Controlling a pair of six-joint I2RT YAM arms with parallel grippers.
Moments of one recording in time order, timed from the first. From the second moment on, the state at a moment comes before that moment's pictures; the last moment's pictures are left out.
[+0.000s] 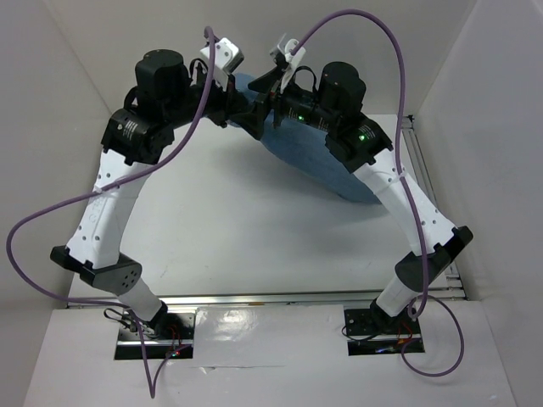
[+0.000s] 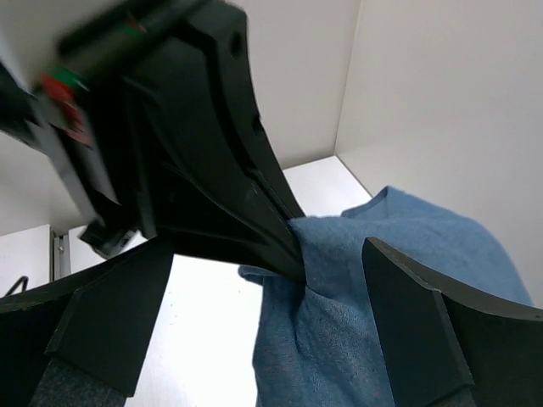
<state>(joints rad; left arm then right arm) -0.48 1.62 2.24 -0.82 0.27 0.17 0.65 1.62 1.98 -0.25 -0.48 -0.02</state>
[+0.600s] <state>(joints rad) -0.48 1.58 2.30 -0.82 0.34 0.15 0.65 1.62 1.96 -0.25 -0.48 -0.05</state>
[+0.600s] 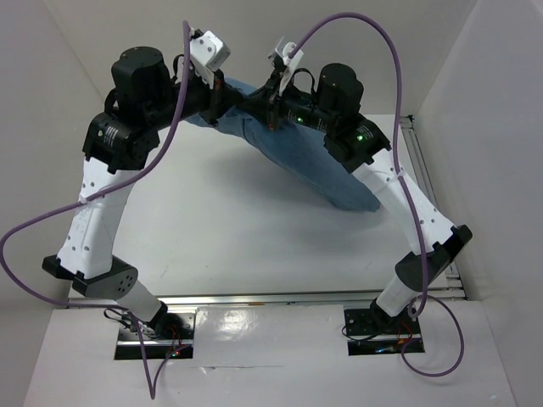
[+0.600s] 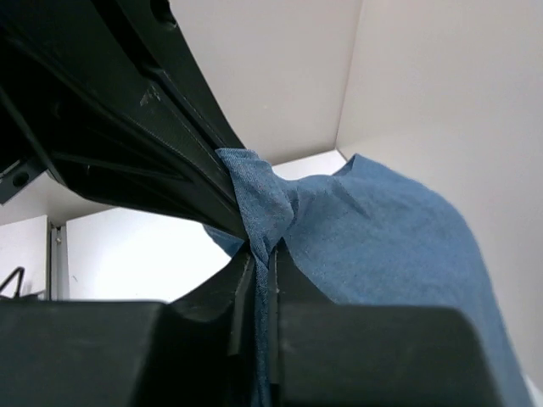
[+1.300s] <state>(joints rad) -0.48 1.43 2.08 -0.70 0.14 0.13 0.64 1.58 1.90 -0.26 -0.43 -0.09</state>
